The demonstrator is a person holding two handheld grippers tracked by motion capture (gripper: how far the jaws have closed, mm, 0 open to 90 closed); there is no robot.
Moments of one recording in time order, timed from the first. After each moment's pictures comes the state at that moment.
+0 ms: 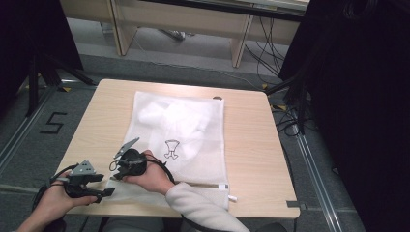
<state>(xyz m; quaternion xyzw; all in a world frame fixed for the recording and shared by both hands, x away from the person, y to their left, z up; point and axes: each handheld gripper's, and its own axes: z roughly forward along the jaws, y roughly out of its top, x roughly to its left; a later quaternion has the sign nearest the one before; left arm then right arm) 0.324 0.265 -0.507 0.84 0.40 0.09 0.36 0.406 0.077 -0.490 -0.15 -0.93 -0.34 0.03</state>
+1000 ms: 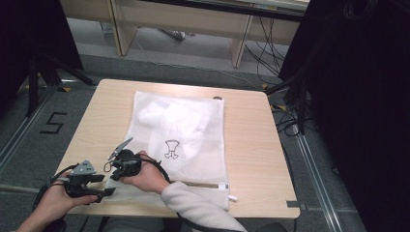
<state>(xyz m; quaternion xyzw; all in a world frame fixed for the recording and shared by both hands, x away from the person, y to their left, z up) 0.325 0.265 -0.507 0.84 0.40 0.09 0.36 0.405 0.091 -0.489 -0.14 -0.93 -0.32 0.04</state>
